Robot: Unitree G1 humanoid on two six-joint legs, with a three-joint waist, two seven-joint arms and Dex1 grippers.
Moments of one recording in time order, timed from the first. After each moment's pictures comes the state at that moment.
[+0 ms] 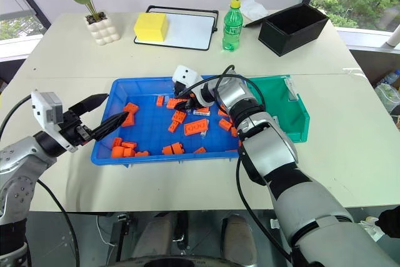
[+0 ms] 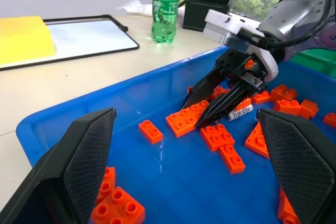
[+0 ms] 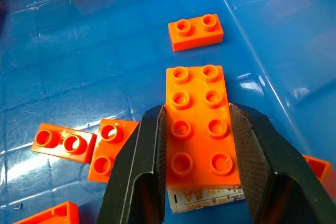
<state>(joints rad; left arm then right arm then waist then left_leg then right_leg) -0.04 0.62 0.37 -0.36 -0.68 0.43 -0.76 -1.26 -0.12 0.28 1.14 -0.12 0.20 1.02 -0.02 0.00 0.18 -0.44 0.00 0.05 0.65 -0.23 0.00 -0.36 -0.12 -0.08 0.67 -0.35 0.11</state>
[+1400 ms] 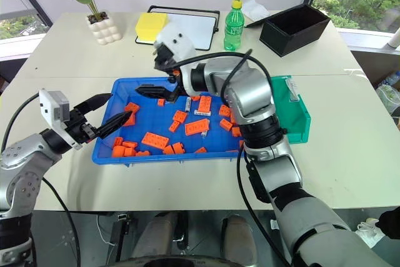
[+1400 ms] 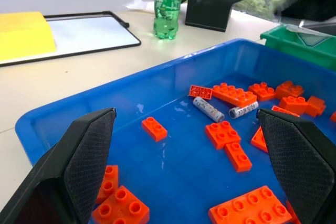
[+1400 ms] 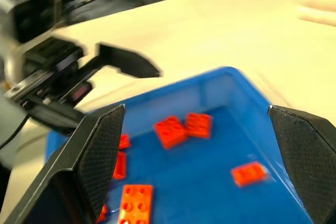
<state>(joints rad) -0.11 0.61 0.33 -0.27 -0.64 0.40 -0.76 -1.00 -0.14 0.11 -0.06 0.20 1.11 0.79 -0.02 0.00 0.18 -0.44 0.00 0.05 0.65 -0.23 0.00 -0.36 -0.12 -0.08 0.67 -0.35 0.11</state>
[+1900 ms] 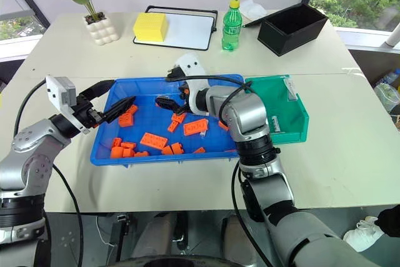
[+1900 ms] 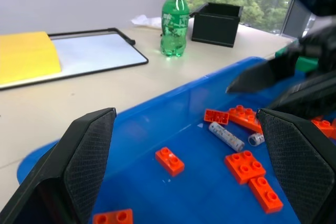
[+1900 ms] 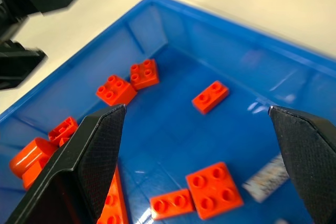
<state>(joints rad) -0.25 0.58 0.27 -0.16 -0.59 0.36 -0.76 -0.86 -0.03 0.11 0.02 0.21 1.14 0.51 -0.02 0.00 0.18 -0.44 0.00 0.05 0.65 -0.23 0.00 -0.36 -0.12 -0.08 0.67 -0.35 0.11</state>
